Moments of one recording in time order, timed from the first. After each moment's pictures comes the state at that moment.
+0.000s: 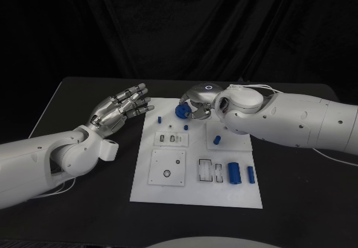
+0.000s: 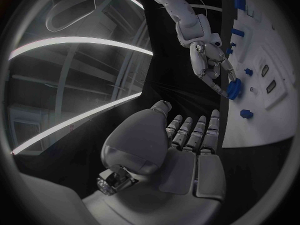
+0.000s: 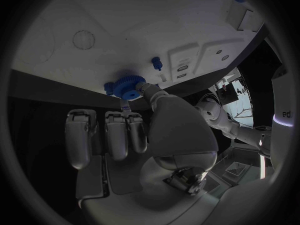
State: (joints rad) left arm 1.27 -1.02 -0.21 1.59 -0.02 0.03 0.68; left_hand 1.45 0.24 -0.01 0.20 0.65 0.30 0.09 0.04 0.04 0.25 0.16 0.04 0.07 0.22 0.25 0.17 0.04 0.12 0.30 0.29 0.19 0.06; right arm 1.45 -0.50 -0.25 1.31 -1.60 -0.25 -0.11; right_hand 1.22 -0.06 0.32 0.02 0.41 0.74 0.11 0.06 0.31 1.47 0.02 1.57 1.31 1.47 -0.04 1.57 1.31 0.02 1.47 0.07 1.54 1.31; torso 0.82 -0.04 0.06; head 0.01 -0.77
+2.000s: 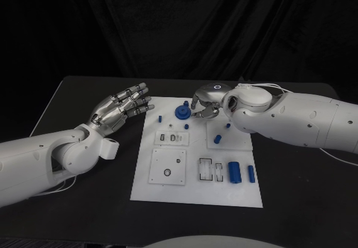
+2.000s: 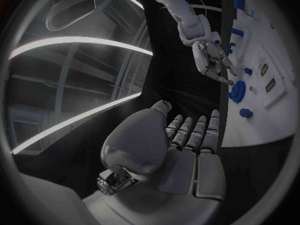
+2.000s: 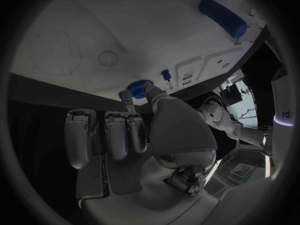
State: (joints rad) left arm 1.27 -1.02 -0.21 1.58 -0.02 0.04 0.68; left_hand 1.44 0.24 0.01 0.20 0.65 0.31 0.10 0.04 0.04 0.25 0.16 0.04 0.07 0.22 0.25 0.18 0.04 0.12 0.30 0.29 0.19 0.06; right arm 1.44 -0.55 -0.24 1.30 -1.60 -0.22 -0.11; right_hand 1.17 -0.03 0.23 0.09 0.19 0.91 0.12 0.11 0.24 1.47 0.03 1.57 1.31 1.46 -0.03 1.57 1.31 0.02 1.47 0.08 1.53 1.31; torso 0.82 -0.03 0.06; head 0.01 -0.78
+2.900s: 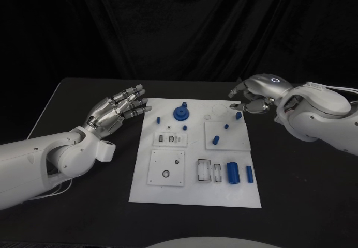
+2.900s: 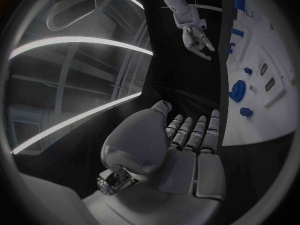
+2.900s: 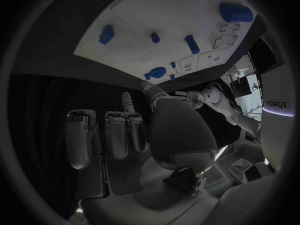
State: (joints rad) left arm 1.27 -1.04 -0.21 1.59 -0.02 0.04 0.68; left_hand 1.44 0.24 0.01 0.20 0.65 0.31 0.11 0.04 0.04 0.25 0.16 0.04 0.07 0.22 0.25 0.18 0.04 0.12 0.30 0.29 0.19 0.06; right arm 1.49 -0.98 -0.25 1.60 -1.59 -0.38 -0.12; right_hand 1.21 -0.04 0.23 0.08 0.22 0.85 0.11 0.07 0.21 1.47 0.02 1.57 1.31 1.47 -0.04 1.57 1.31 0.02 1.47 0.08 1.54 1.31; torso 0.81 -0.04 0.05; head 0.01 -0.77
